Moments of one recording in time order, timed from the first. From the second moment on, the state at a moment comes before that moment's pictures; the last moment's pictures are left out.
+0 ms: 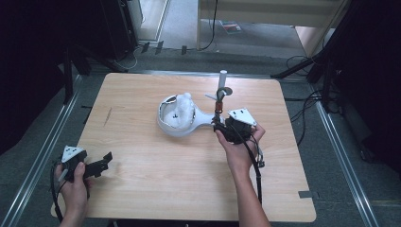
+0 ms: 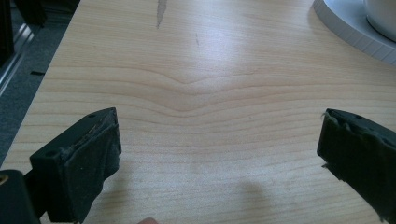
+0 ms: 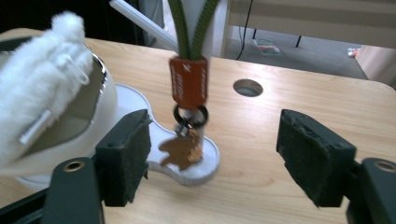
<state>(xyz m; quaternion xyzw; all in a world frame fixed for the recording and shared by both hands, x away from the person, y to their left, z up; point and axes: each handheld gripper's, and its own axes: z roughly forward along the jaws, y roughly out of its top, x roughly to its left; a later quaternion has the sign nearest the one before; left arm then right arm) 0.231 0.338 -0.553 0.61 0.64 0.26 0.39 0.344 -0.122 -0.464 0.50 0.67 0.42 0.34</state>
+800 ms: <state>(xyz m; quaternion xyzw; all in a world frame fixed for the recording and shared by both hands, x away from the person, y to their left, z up) 0.231 0.338 -0.553 0.61 0.64 0.26 0.39 0.296 -0.192 -0.502 0.53 0.67 0.43 0.30</state>
